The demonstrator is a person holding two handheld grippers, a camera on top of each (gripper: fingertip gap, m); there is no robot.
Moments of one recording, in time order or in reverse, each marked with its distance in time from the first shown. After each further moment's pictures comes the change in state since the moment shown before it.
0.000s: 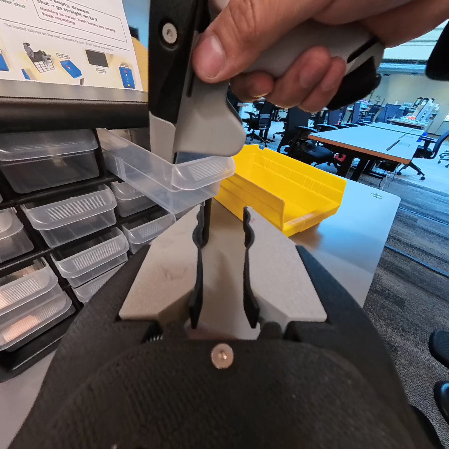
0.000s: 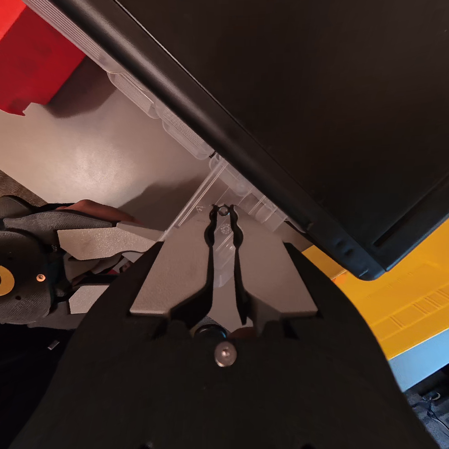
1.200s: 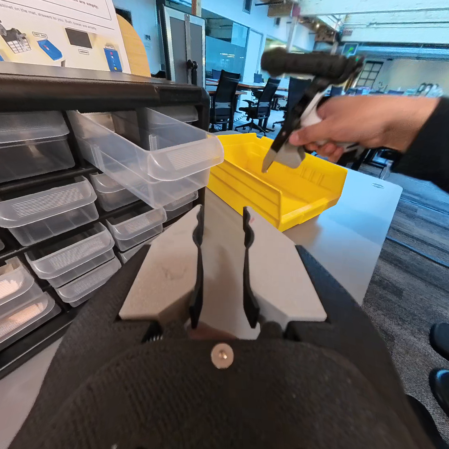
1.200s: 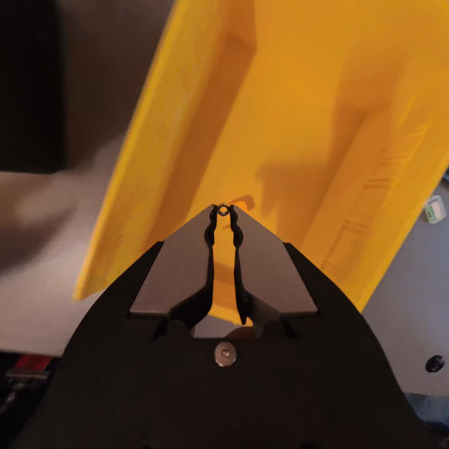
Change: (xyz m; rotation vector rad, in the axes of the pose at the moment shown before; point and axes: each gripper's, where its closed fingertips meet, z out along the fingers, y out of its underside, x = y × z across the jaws) left arm 0.008 0.013 0.009 -0.043 0.008 0.008; right arm 0.217 0.179 0.055 0.066 0.184 0.516
